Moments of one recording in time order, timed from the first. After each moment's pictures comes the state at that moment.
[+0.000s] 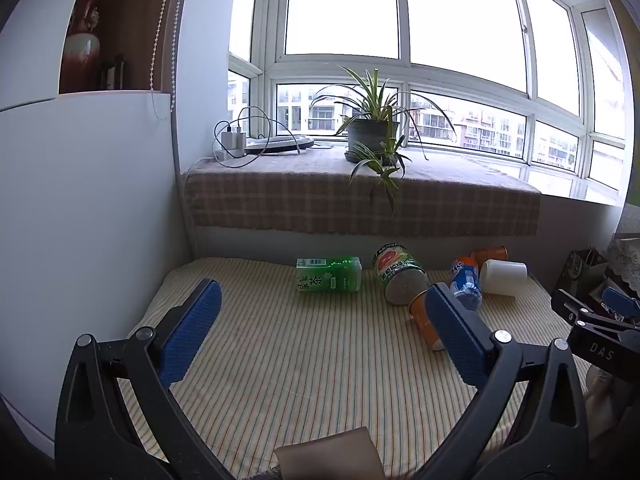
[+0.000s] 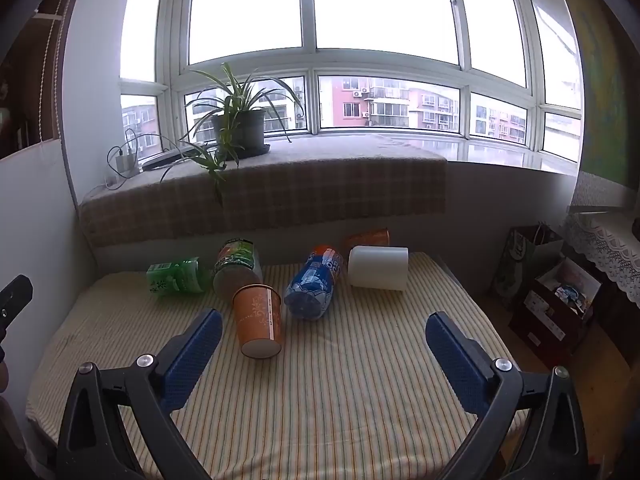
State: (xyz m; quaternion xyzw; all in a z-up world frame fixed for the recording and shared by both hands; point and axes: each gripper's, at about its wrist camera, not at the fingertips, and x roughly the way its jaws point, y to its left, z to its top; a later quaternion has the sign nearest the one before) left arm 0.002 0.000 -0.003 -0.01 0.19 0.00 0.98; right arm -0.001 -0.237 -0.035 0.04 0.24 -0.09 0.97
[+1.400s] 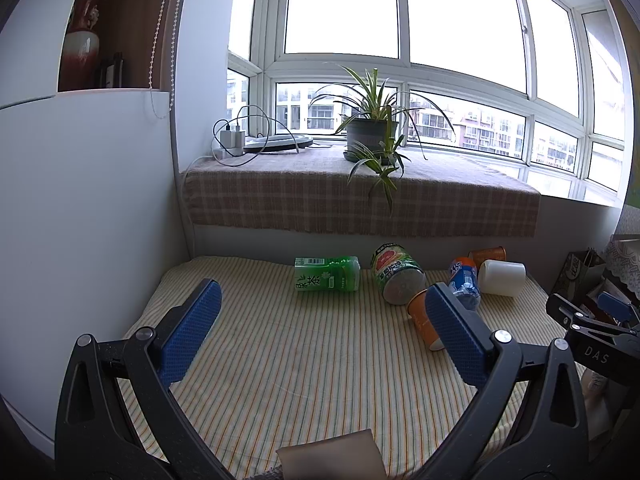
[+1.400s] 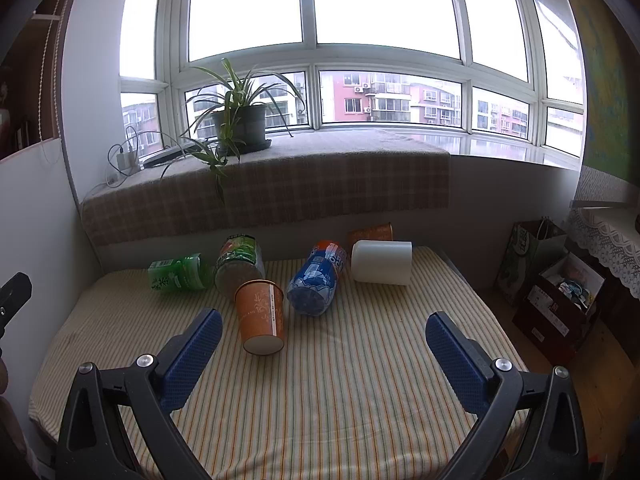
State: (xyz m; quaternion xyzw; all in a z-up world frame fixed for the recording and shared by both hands) left arm 0.000 0.002 0.001 -0.02 0.19 0.00 0.98; right arm 0.001 -0.235 -0.039 0.05 0.25 -0.09 0.96
